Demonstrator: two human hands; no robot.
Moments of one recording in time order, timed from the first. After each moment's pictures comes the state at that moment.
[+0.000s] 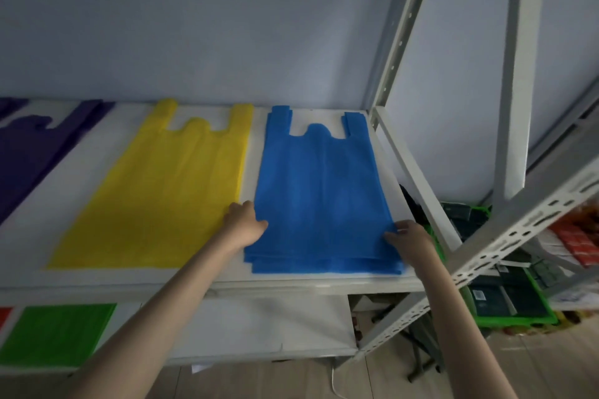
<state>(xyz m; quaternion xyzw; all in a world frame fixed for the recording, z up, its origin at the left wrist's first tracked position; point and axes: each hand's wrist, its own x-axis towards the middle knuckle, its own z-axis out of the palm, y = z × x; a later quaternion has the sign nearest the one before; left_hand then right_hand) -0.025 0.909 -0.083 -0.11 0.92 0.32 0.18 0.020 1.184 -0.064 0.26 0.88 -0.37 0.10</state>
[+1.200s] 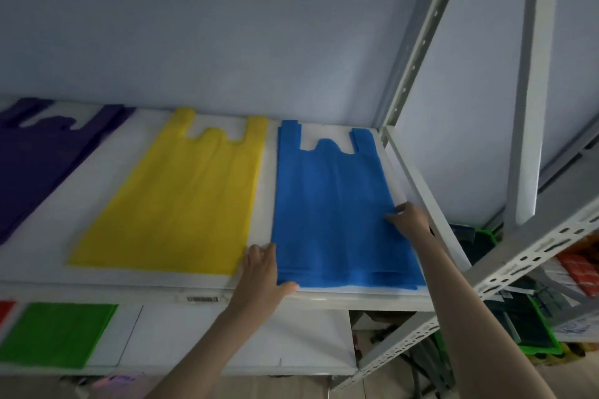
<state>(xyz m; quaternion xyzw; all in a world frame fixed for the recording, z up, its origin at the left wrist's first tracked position) 0.063 0.925 -0.083 0.02 0.96 0.27 0.09 -0.049 1.181 -0.056 0.24 0.92 -0.31 0.08</state>
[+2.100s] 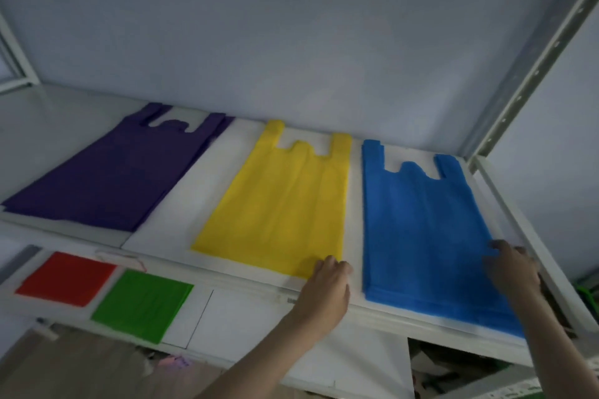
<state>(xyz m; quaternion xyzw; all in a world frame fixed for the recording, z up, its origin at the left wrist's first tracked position) 0.081 0.864 -0.068 0.08 0.96 0.26 0.01 -0.019 1.143 -0.053 0.21 0.96 -0.17 0.01</state>
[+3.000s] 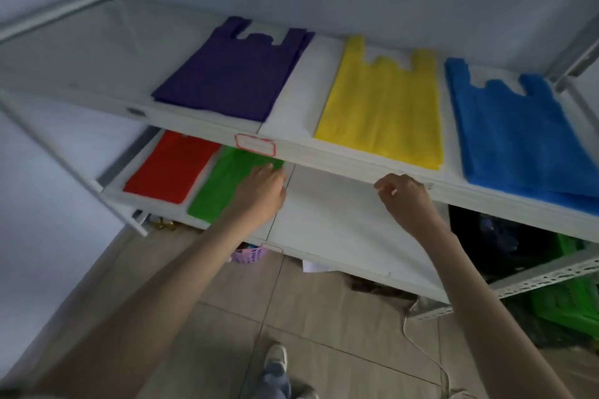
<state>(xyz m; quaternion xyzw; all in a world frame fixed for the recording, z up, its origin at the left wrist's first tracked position) 0.223 0.606 -0.075 -0.03 0.99 0.15 0.02 0.168 0.837 -0.066 -0.09 0.97 -0.24 0.04</state>
